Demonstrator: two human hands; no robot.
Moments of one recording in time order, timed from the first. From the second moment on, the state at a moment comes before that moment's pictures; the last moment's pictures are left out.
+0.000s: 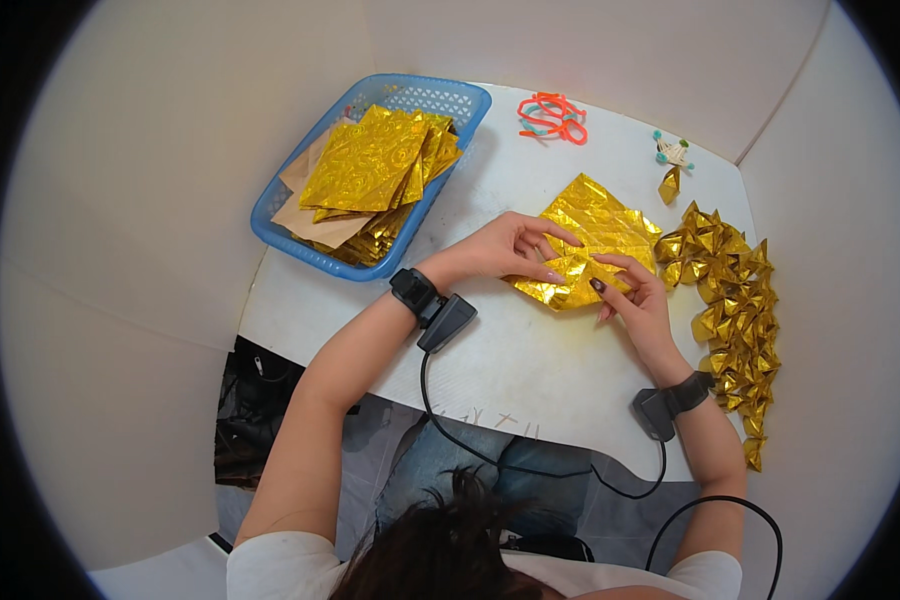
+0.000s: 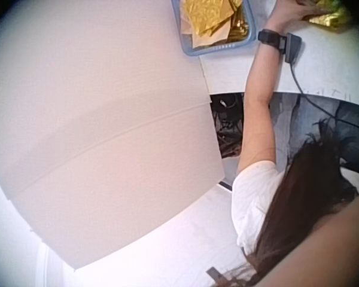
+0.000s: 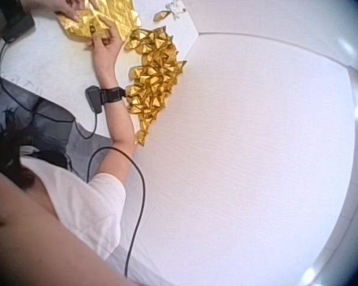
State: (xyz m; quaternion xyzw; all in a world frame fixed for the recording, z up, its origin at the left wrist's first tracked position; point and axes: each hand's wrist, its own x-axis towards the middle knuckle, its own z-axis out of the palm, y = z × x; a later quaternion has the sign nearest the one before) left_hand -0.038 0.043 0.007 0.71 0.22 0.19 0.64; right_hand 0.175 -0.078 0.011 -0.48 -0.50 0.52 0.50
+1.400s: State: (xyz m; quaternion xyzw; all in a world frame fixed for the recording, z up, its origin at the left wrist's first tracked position) left_hand -0.037 0.047 0.000 0.71 0.19 0.19 0.65; right_hand 0.180 -0.077 -0.003 -0.51 -0.49 0.50 0.50
